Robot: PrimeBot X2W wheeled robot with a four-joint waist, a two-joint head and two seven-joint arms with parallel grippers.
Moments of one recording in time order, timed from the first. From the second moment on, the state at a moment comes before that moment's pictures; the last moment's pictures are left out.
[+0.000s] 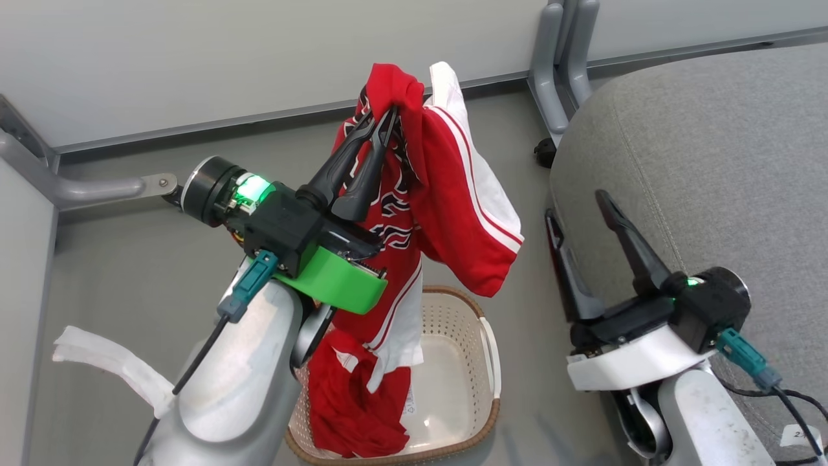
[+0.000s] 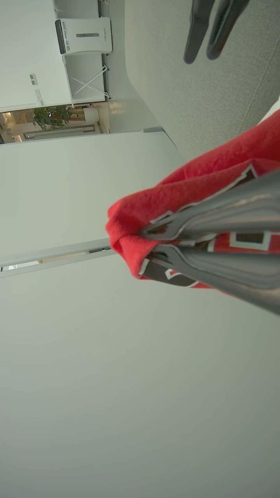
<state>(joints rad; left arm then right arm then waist) -0.55 0.09 -0.45 0.15 -0.16 -0.13 -0.26 -0.18 -0.05 0.19 -0.04 0.19 0.13 -0.26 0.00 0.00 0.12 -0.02</state>
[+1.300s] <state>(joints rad) -0.57 0.05 -0.60 0.08 -0.22 -0.13 -0.26 -0.44 -0.05 0.34 0.23 0.10 0.13 -0.26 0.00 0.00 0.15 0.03</state>
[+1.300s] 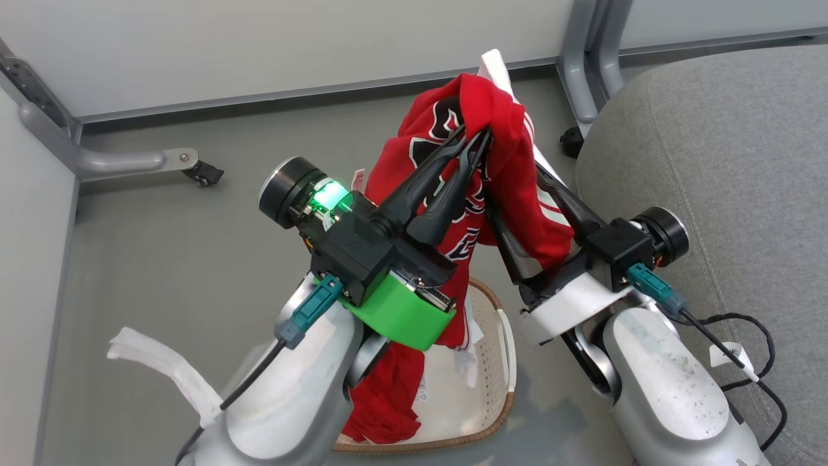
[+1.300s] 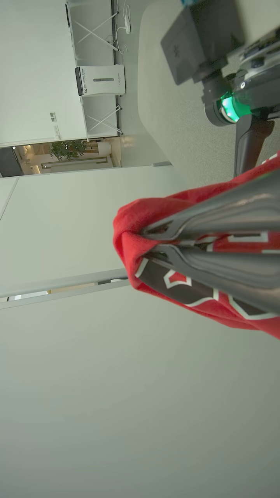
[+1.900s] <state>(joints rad) -0.56 0.05 -0.61 0.10 -0.22 -0.12 -0.26 -0.44 -0.05 0.35 0.23 0.18 0.13 -0.26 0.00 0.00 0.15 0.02</state>
